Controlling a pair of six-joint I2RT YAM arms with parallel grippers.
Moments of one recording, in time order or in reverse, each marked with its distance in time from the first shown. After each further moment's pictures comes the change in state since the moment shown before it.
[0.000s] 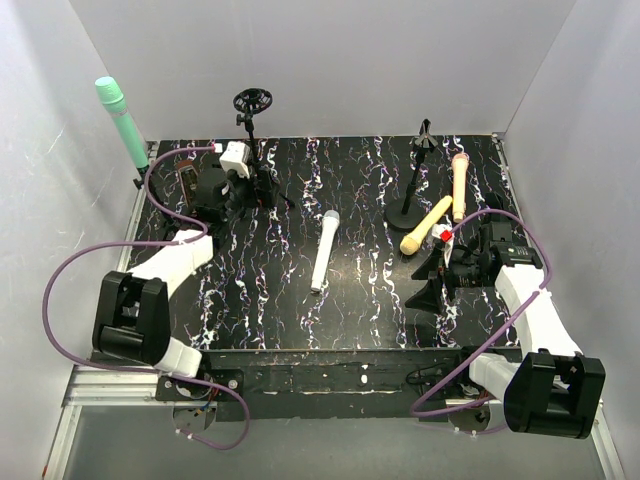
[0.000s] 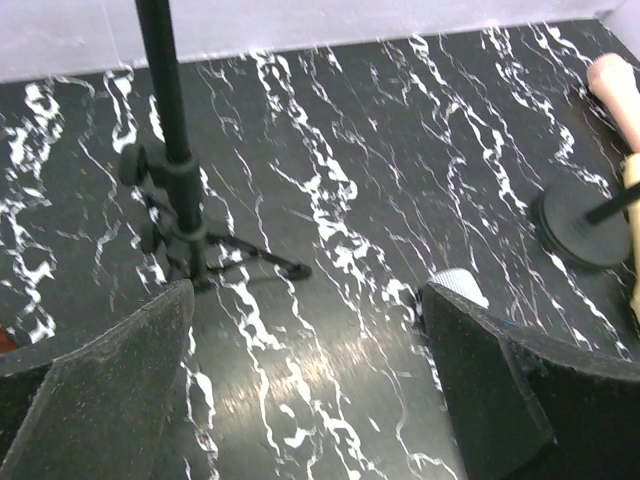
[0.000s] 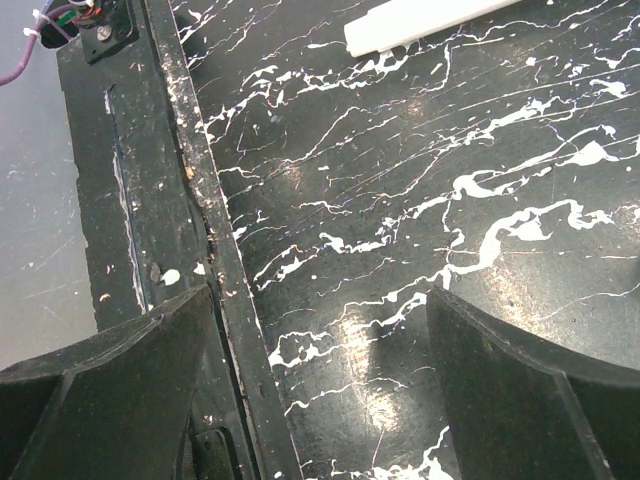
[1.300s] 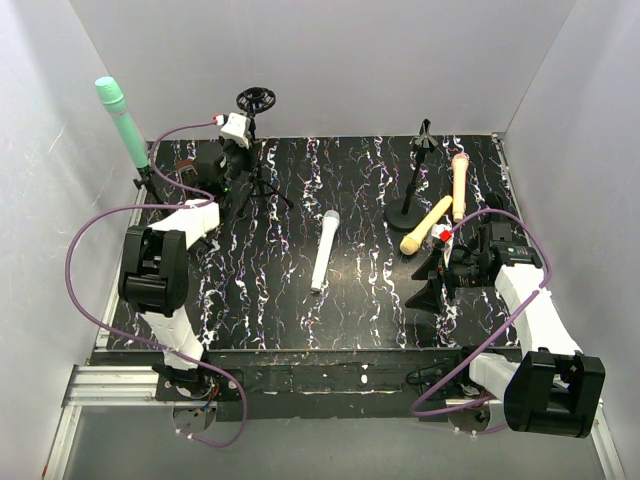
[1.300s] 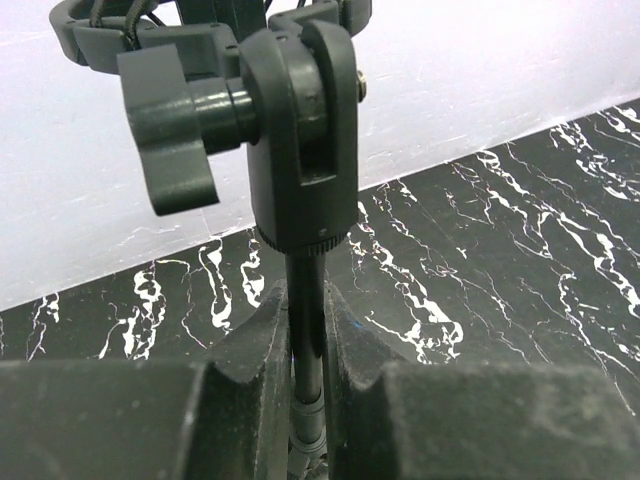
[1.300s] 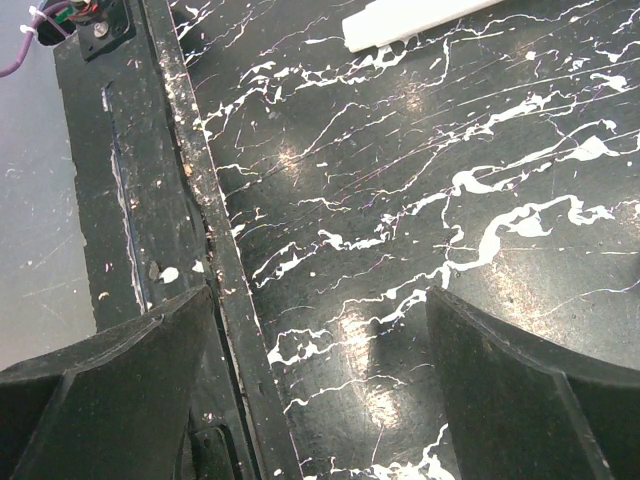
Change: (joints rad) left arm 0.080 0.343 0.280 0.312 0.039 0.182; right arm 0.000 0.009 0.000 0.000 0.008 -0.001
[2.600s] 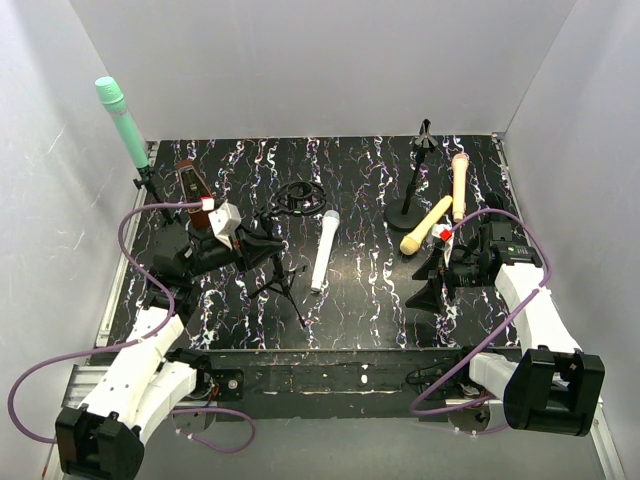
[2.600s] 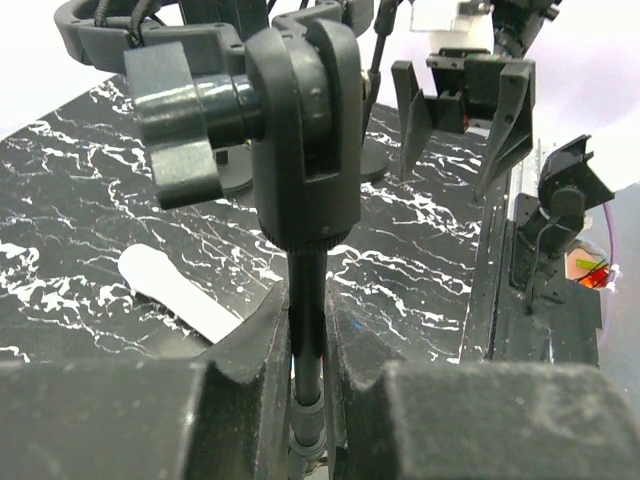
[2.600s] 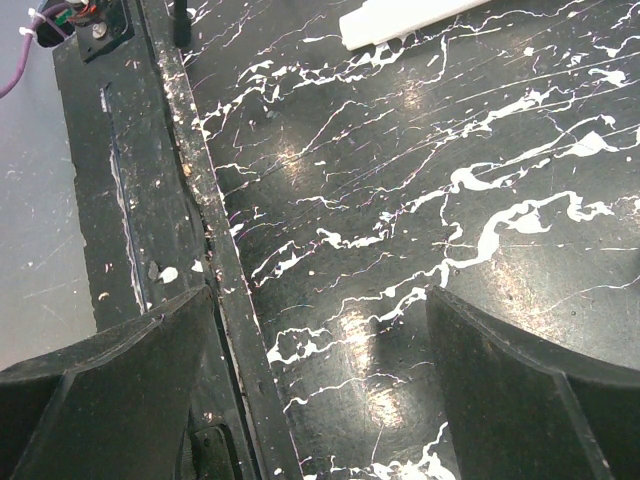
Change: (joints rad) left arm -0.086 -0.998 -0.572 -0.357 0.691 -0.178; right arm -0.005 0.009 0.000 0.000 0.001 -0.001
